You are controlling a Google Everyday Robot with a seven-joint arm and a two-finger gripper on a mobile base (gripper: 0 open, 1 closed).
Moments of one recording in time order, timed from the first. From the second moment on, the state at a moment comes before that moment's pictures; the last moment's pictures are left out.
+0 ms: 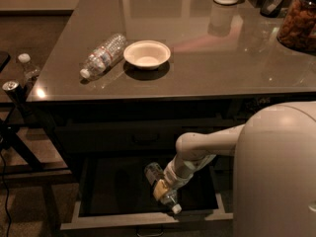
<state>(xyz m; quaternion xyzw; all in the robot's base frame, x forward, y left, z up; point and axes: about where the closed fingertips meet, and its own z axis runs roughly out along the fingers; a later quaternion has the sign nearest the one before) 0.469 -0.036 0.446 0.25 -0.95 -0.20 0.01</state>
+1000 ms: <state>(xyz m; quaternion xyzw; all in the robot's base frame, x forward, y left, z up) 0.494 -0.017 0.424 0.29 -0.93 -0.21 0.01</state>
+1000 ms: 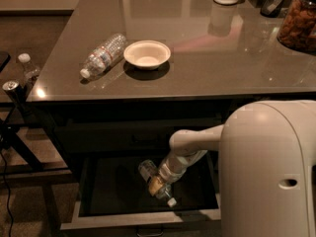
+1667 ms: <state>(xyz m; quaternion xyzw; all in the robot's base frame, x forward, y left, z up) 0.487 -0.007 0.405 0.29 -0.93 -0.23 0.02</state>
